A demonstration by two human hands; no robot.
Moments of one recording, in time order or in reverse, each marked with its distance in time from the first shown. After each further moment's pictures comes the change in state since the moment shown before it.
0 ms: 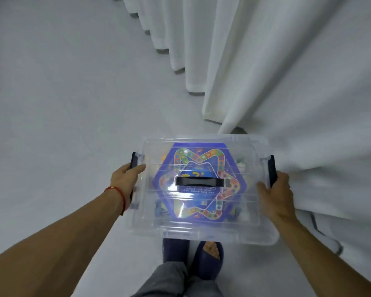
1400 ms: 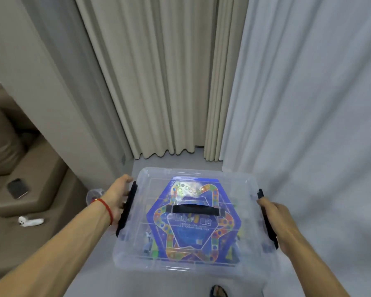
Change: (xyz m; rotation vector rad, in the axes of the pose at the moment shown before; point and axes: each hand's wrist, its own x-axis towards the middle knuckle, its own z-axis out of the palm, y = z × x) left_hand 0.029 0.799 -0.663 -0.551 0.141 -0.010; right_hand -0.128 -1.100 0.067 0.139 -0.421 -0.467
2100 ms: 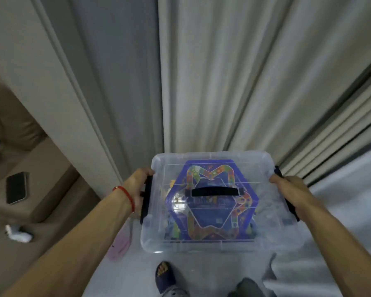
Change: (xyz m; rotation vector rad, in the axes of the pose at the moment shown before) left_hand 0.358 0.329 -0.047 -0.371 0.079 -0.102; right_hand 0.439 -0.400 0.322 -0.410 -0.194 -0.176
